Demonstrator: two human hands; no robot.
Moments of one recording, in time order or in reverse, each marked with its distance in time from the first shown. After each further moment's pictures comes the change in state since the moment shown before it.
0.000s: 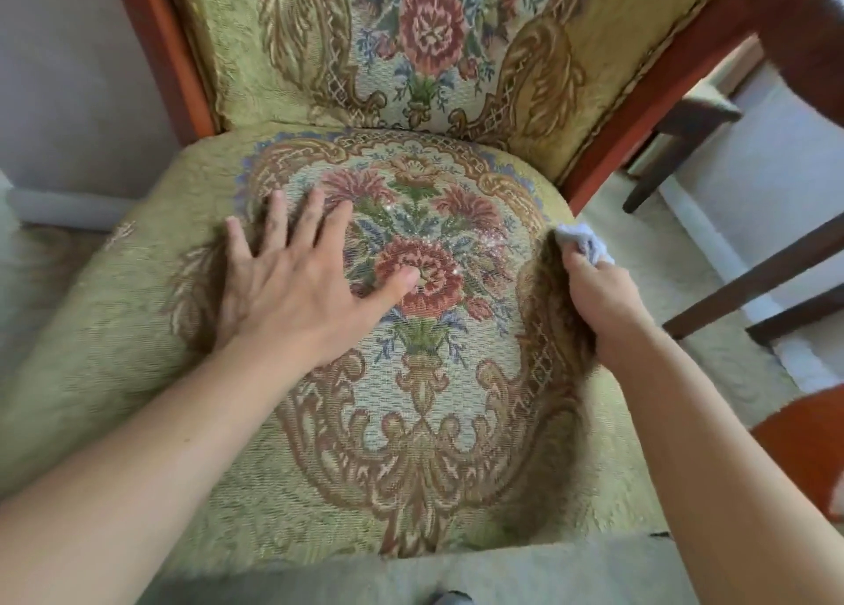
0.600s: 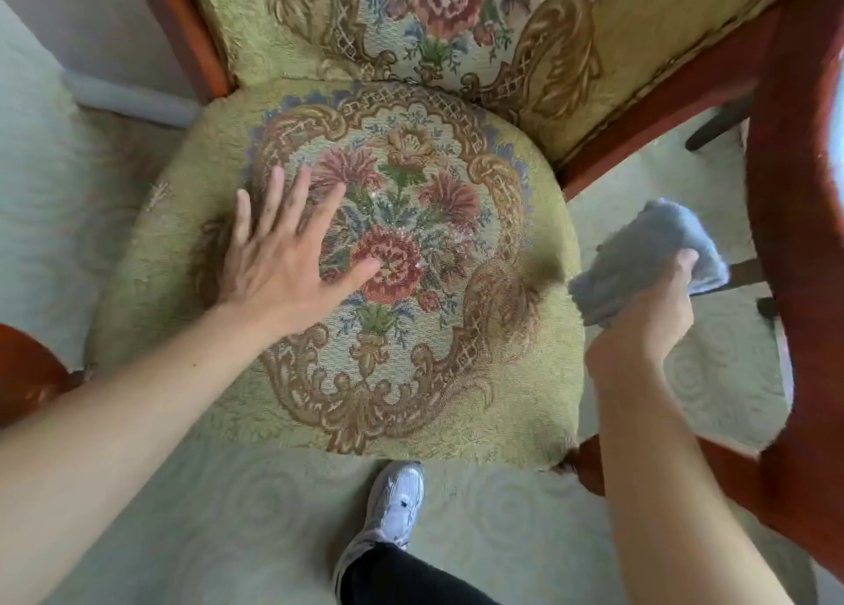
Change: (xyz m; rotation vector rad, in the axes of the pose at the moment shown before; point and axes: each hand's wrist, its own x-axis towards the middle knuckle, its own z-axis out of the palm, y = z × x) left_hand -0.001 0.011 -0.046 -0.013 -0.241 -0.047; right_hand -0.018 -0.044 -0.090 0.700 0.292 0.316
